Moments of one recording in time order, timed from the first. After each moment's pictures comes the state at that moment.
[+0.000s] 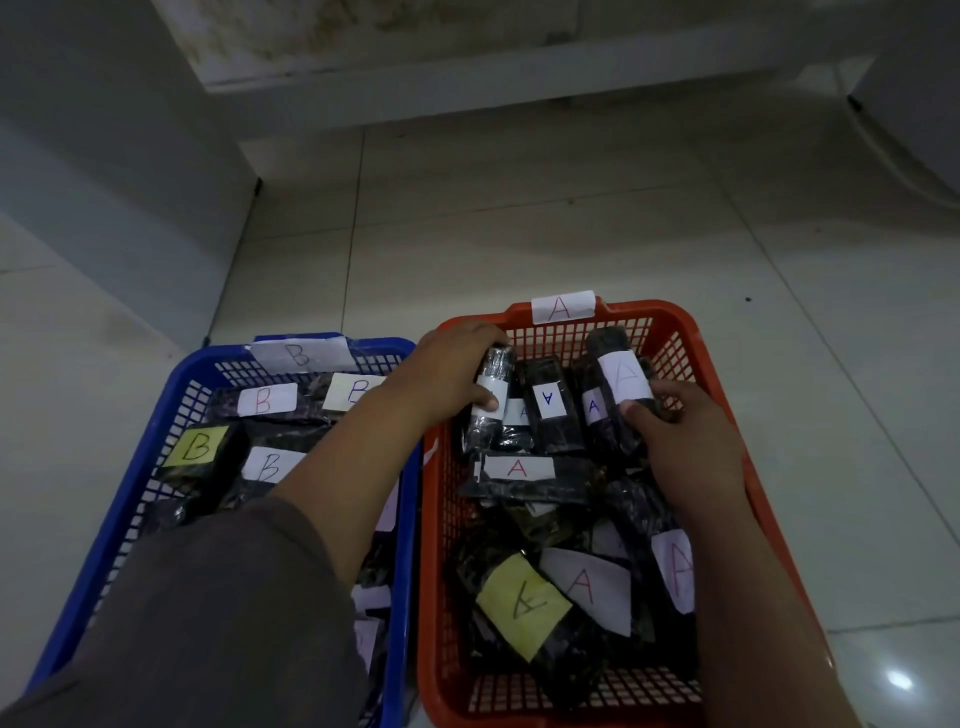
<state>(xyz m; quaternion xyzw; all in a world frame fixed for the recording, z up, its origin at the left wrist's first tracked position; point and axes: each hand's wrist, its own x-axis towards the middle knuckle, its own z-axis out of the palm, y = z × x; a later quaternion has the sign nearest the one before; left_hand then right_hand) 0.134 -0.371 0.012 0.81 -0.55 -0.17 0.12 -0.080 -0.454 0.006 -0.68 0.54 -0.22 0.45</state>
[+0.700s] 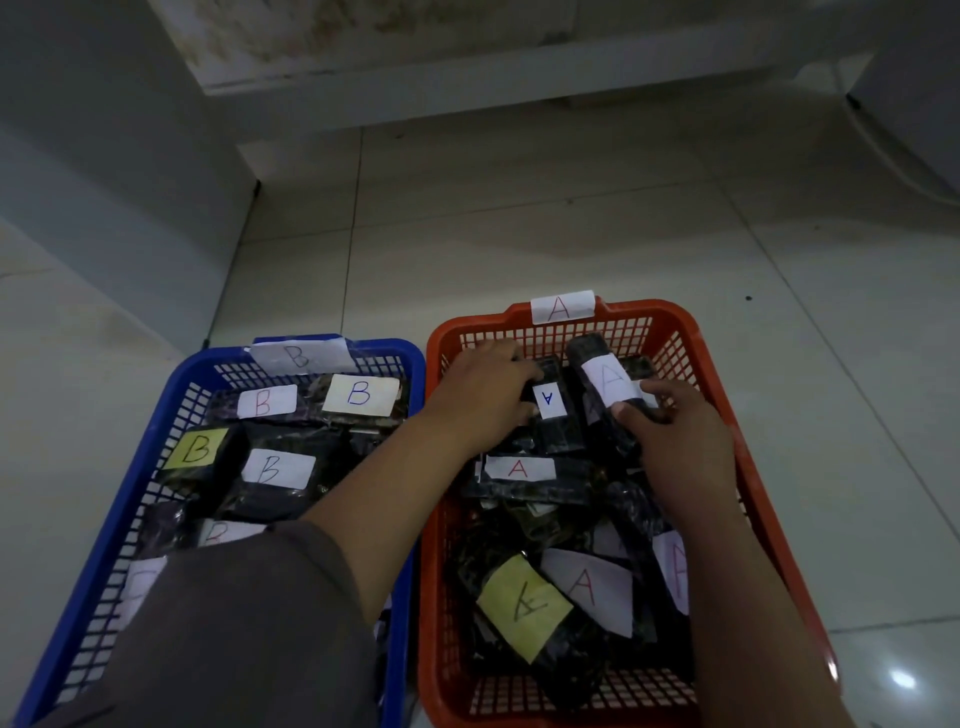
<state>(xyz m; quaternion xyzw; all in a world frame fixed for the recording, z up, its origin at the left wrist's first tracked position) 0.099 -0.379 0.002 0.80 -0.58 -0.12 0.08 -0.077 -0.453 0.001 -0.68 0.53 -0.23 0.45</state>
